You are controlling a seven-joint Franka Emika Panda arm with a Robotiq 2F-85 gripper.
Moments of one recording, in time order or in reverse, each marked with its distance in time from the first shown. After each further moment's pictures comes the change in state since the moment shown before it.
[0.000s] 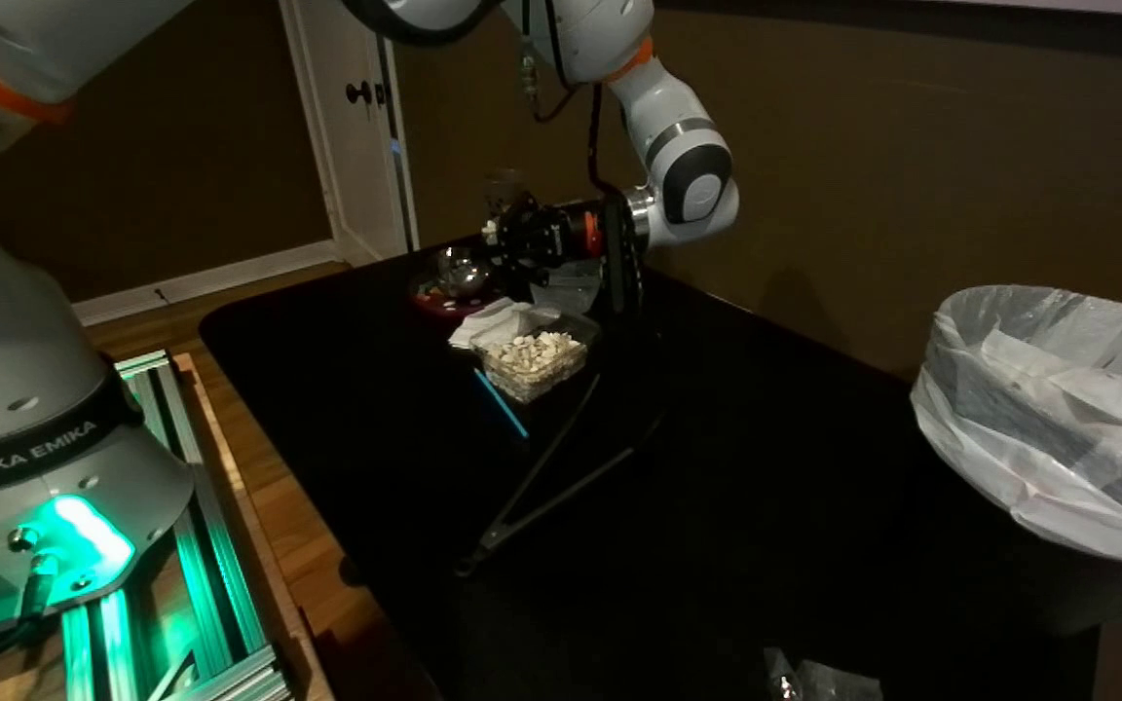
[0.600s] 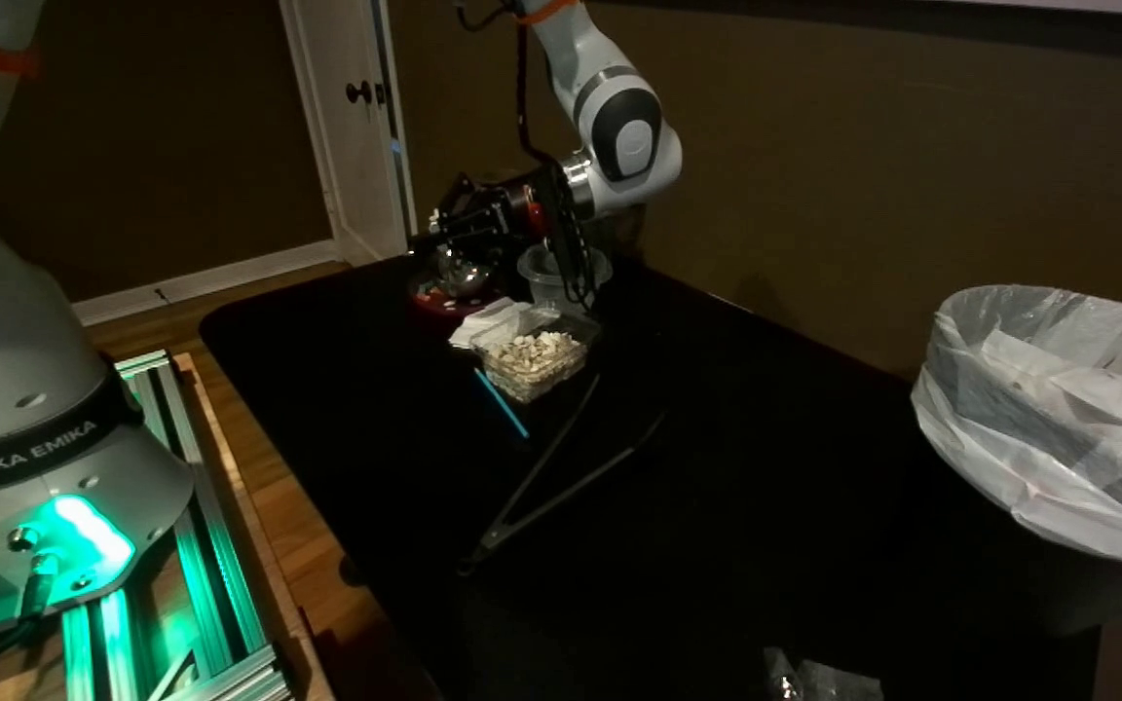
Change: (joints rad) arm 0.077 -0.298 -0.012 -0.414 0.002 0.248 -0.078
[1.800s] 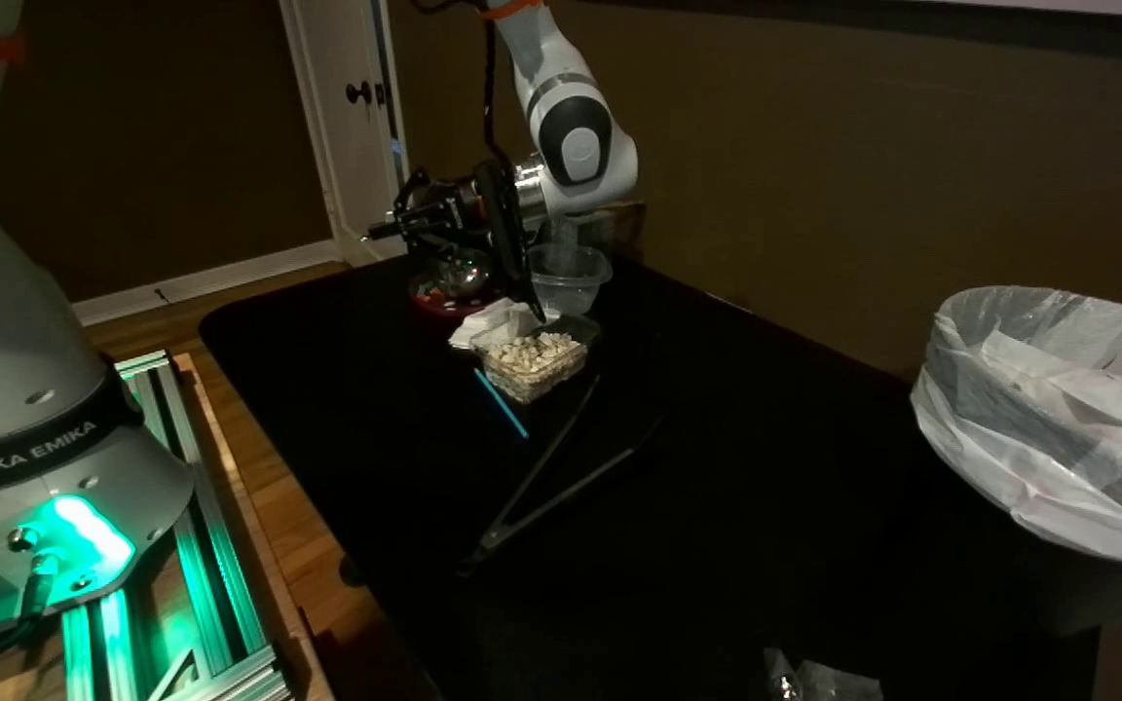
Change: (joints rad) arm 0.094 -0.077 -0.044 -0.165 0.173 0.089 0.095
